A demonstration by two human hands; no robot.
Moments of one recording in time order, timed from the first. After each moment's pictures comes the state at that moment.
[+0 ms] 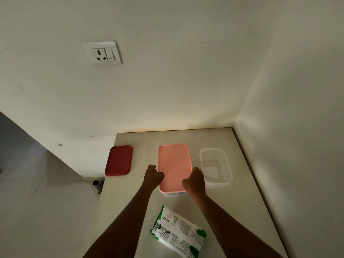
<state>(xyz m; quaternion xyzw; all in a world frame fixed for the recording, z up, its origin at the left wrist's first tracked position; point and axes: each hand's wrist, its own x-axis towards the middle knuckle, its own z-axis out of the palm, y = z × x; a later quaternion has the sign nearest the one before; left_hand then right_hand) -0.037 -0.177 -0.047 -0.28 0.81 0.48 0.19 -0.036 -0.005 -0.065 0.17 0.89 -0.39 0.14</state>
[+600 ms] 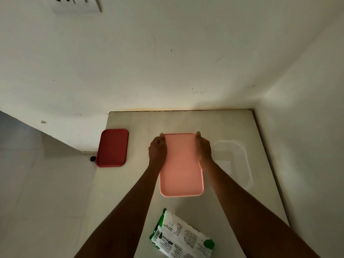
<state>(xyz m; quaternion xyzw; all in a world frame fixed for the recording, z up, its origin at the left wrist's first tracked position) -0.151 -0.177 -0.121 -0.32 0.78 0.54 0.06 -0.183 -0.015 -0.123 0.27 0.78 -0.55 0.15</state>
